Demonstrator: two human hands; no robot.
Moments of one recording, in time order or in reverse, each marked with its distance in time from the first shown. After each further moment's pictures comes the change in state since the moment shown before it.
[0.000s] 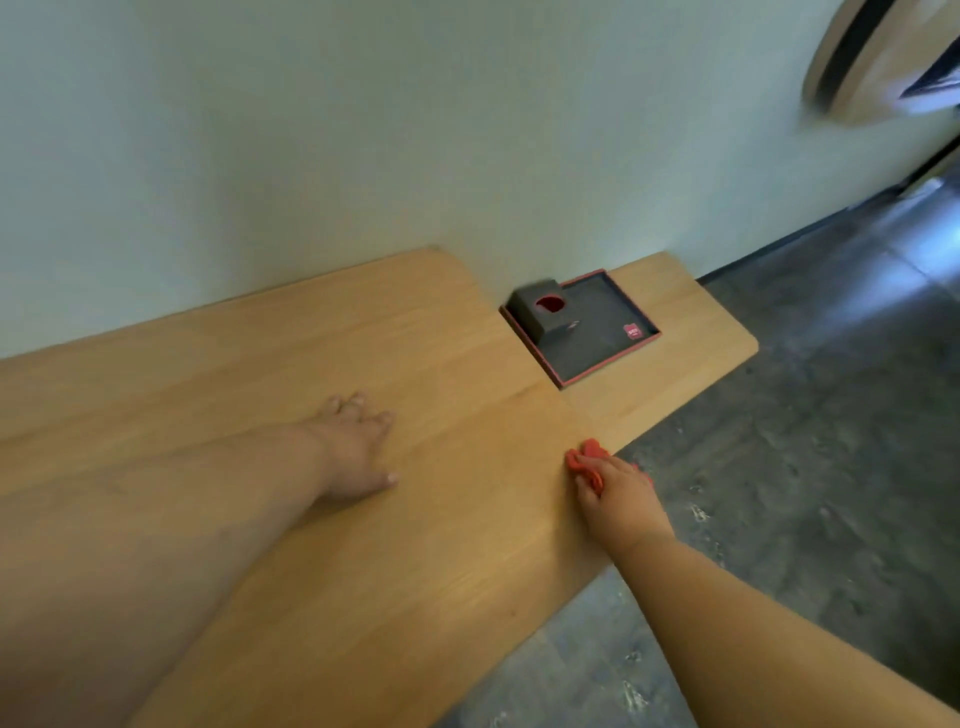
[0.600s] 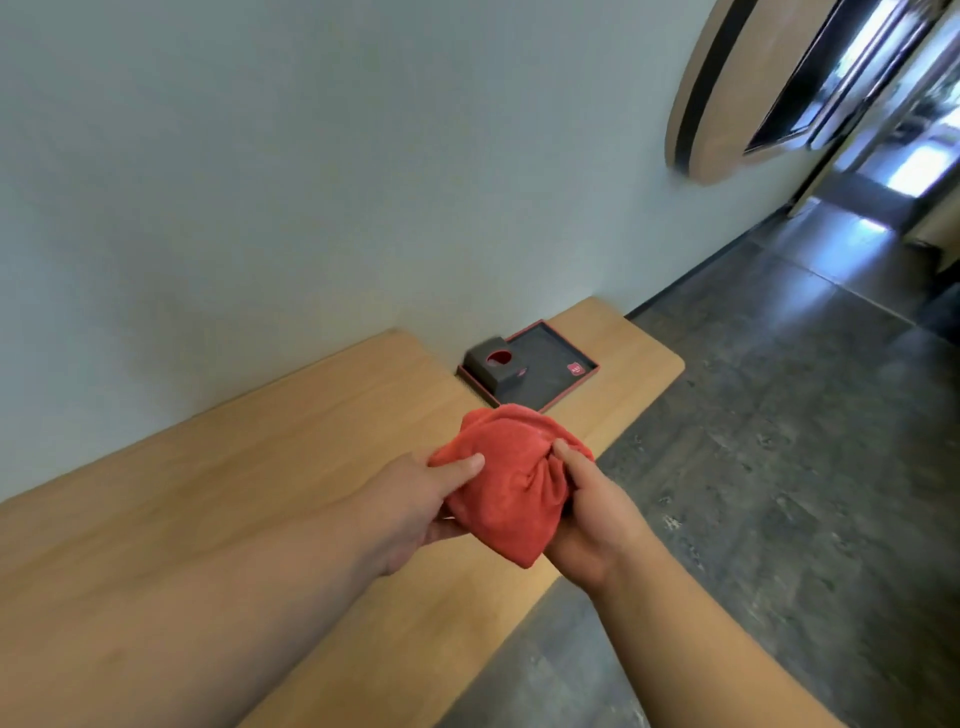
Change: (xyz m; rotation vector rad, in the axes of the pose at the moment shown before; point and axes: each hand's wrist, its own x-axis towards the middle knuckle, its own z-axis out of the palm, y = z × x) left_hand -0.150 0.109 -0.065 -1.737 -0.058 0.200; right_hand -0.135 -0.126 -0.137 1.851 -0.320 0.275
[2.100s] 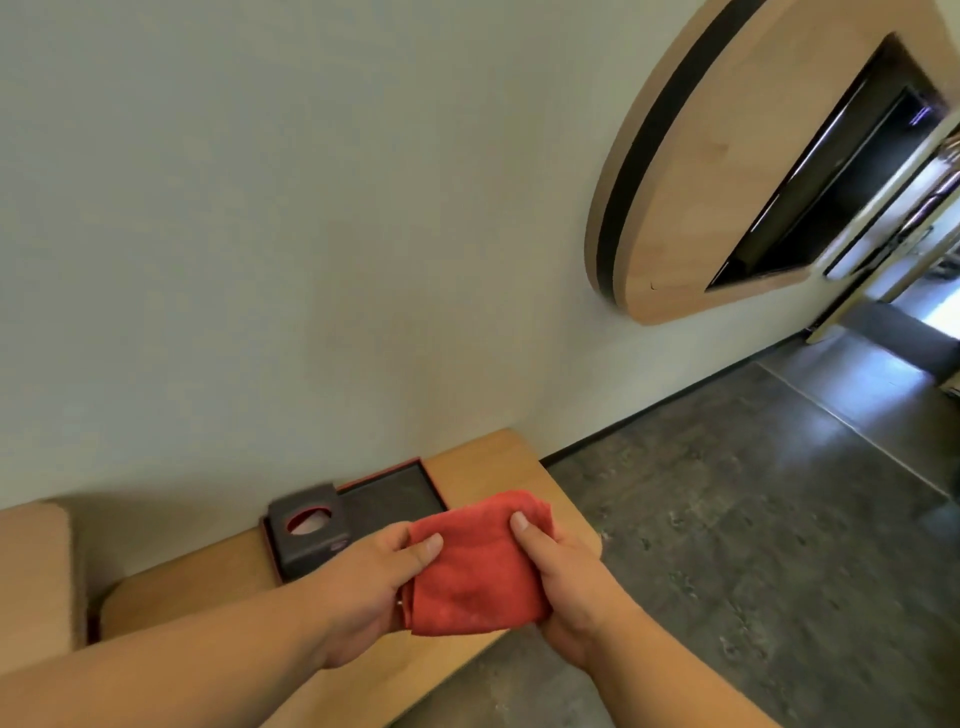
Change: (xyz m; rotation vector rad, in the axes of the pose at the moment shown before) left_hand 0.406 0.143 0.354 -0.212 -0.053 0.099; right_hand 0.289 -0.477 -0.232 -0.578 -0.120 -0.074
